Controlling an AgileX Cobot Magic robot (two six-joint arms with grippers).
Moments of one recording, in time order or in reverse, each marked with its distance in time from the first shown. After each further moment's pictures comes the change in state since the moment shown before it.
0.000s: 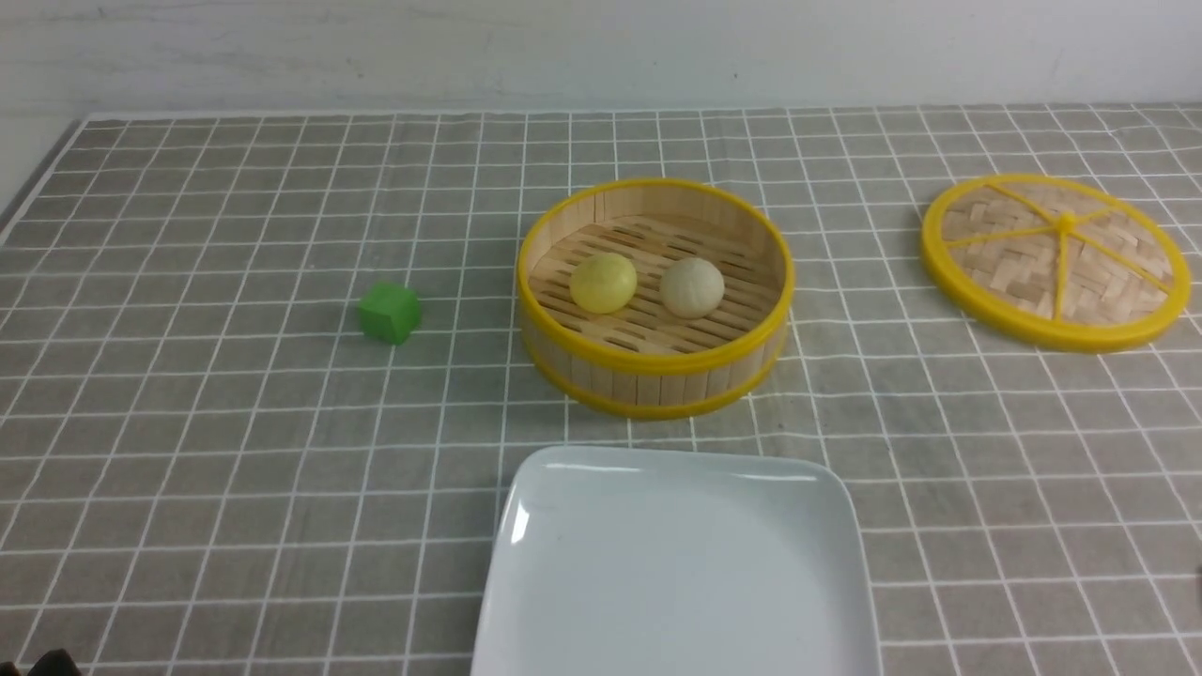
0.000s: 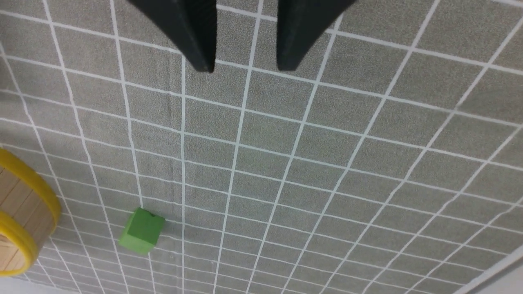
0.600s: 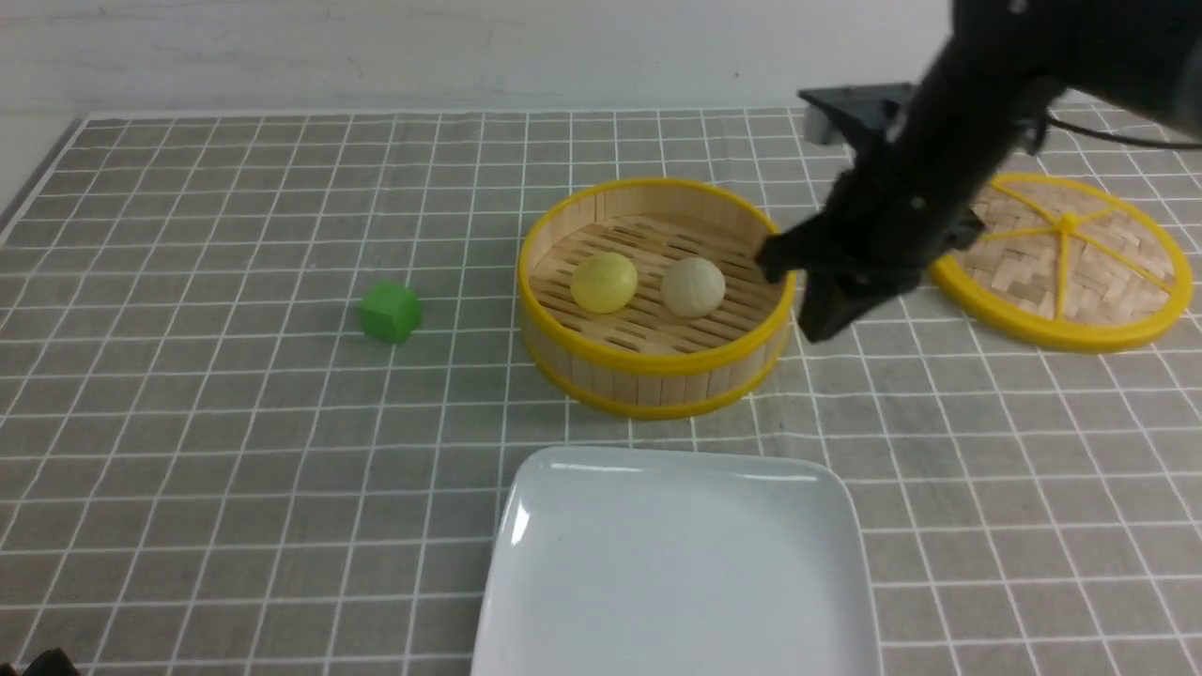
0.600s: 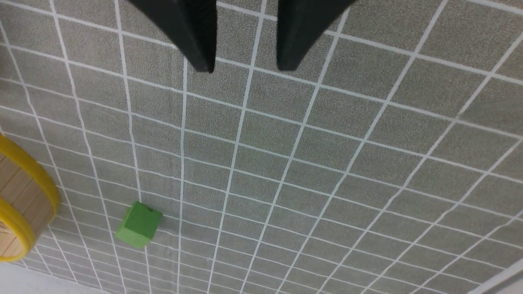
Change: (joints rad) right arm 0.393 1.026 -1.110 -0.271 0.140 0.146; left arm 0.000 0.000 0.000 0.012 0.000 -0.047
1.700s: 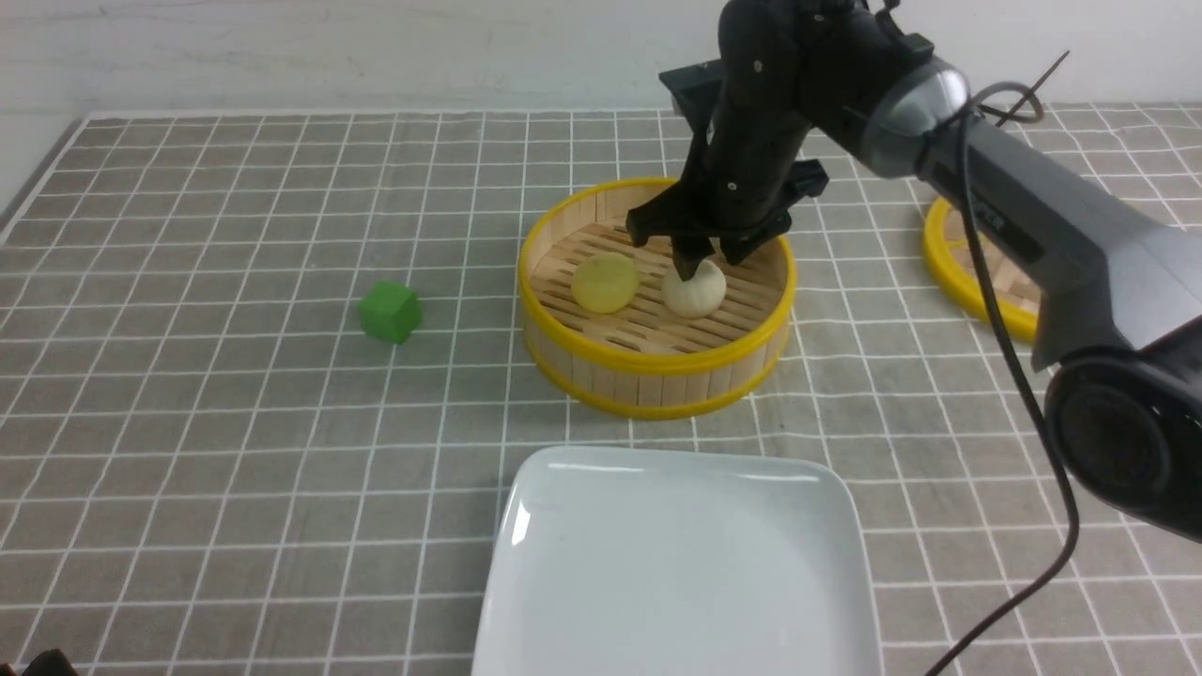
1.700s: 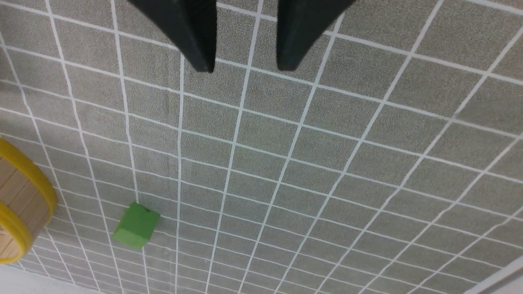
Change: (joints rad) right arm 0.070 0.429 -0.583 -0.228 0.028 0.171; left arm 0.000 0.000 0.000 0.007 0.002 0.000
